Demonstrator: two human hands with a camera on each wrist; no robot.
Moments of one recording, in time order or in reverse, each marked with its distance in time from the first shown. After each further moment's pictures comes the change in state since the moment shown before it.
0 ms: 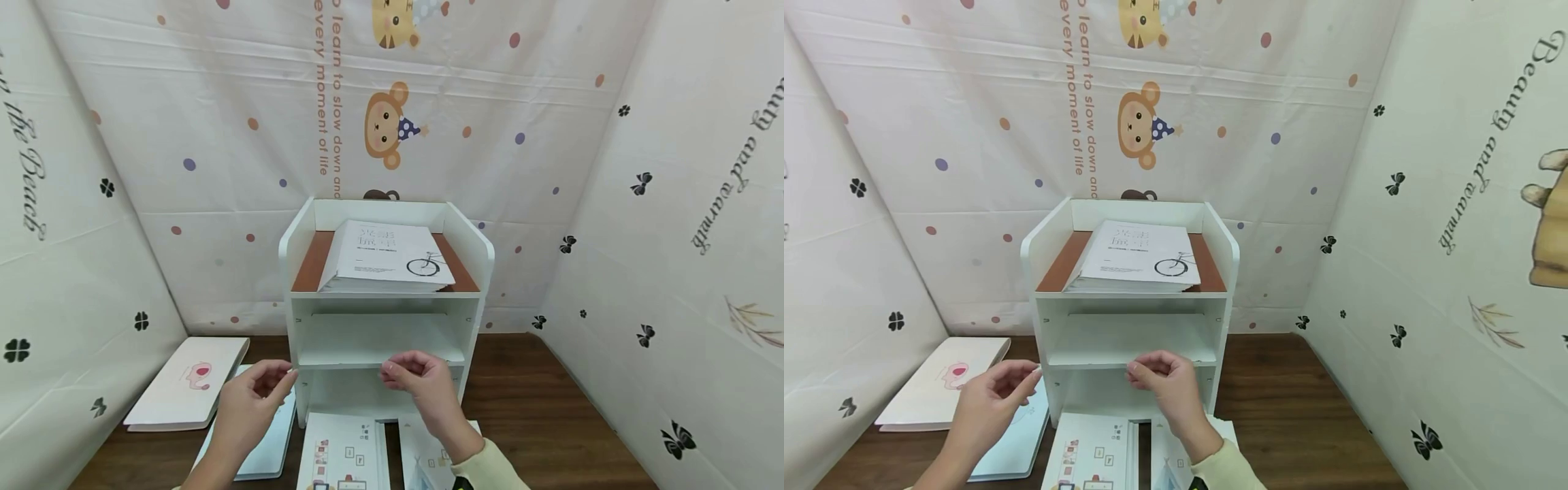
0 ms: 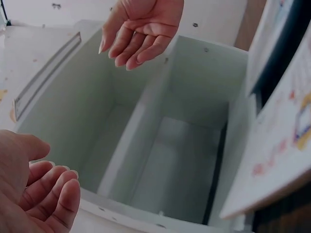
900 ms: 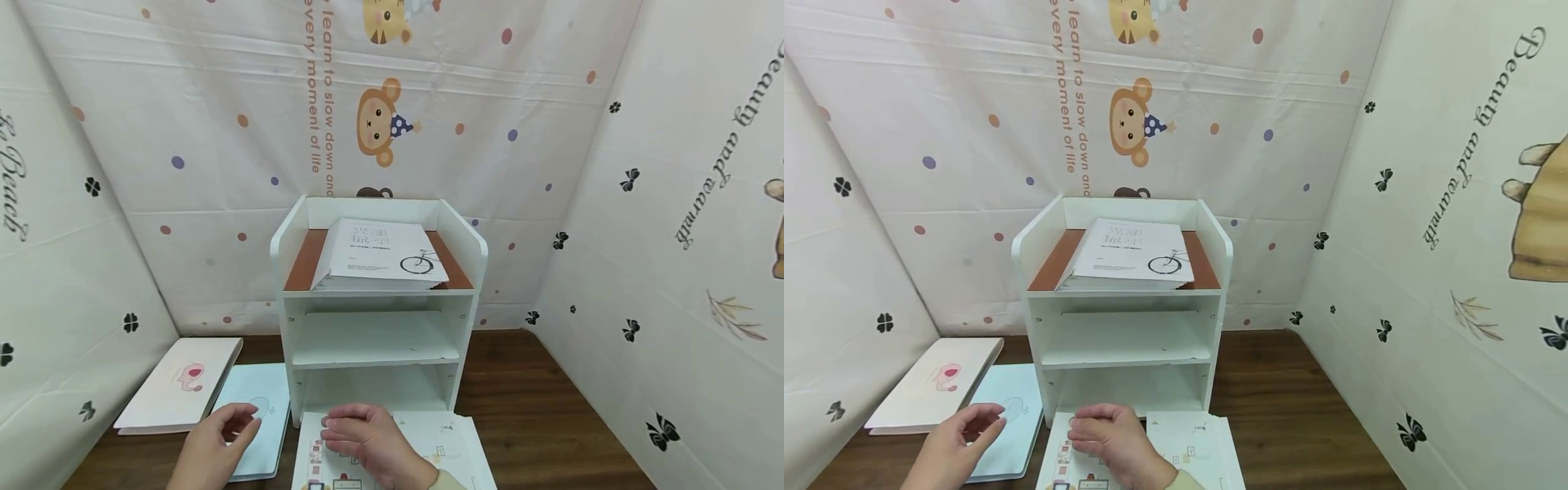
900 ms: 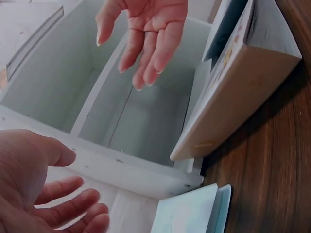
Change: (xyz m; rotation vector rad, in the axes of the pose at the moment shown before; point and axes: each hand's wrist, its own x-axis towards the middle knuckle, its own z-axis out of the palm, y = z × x) left_hand -0.021 -0.059 -0.026 0.227 -0.293 -0.242; right_hand -0.035 0.057 0.061 0.281 -0.204 0.360
